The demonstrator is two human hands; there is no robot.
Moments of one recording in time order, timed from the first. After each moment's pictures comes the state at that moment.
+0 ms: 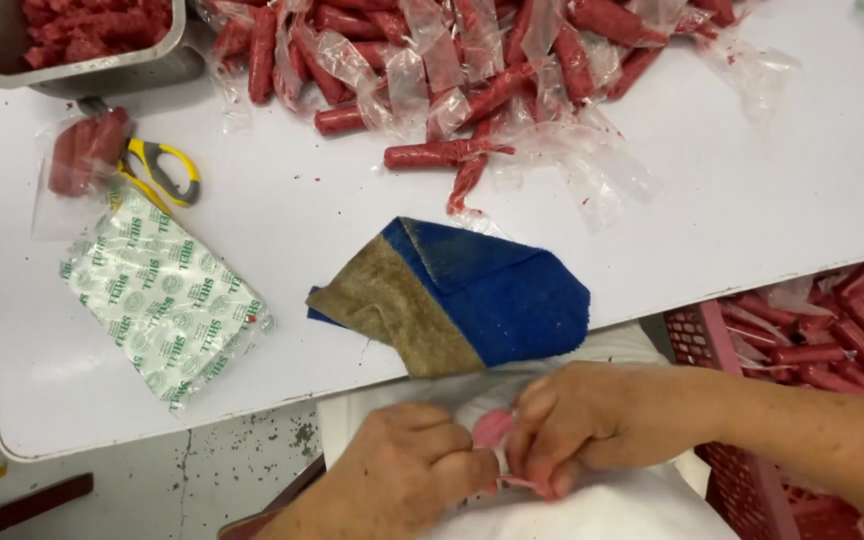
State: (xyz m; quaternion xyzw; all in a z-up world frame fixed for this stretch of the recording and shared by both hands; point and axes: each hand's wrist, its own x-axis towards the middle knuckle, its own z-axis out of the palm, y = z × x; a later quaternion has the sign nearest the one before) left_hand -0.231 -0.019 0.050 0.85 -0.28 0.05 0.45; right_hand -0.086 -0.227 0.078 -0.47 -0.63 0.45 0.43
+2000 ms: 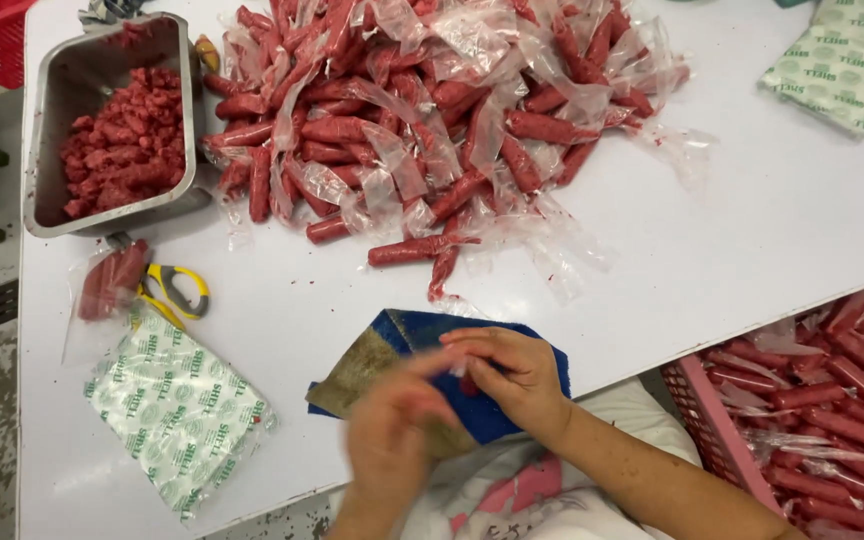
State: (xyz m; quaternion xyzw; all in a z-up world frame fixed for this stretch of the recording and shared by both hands) left_hand -0.162 -0.025 0.033 0.74 -0.04 0.21 0.63; right_hand -0.082 -0.179 -0.033 -0.66 -0.32 0.00 0.68
